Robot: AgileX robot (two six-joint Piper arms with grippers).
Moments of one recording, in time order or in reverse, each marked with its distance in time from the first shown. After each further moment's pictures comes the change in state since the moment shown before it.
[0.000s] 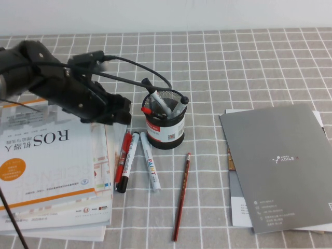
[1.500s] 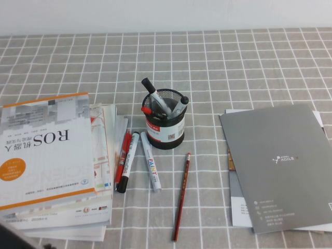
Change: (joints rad) right arm 0.000 0.000 0.000 0.000 0.000 0.000; left arm -0.149 -1.101 1.351 0.688 -0.713 -0.266
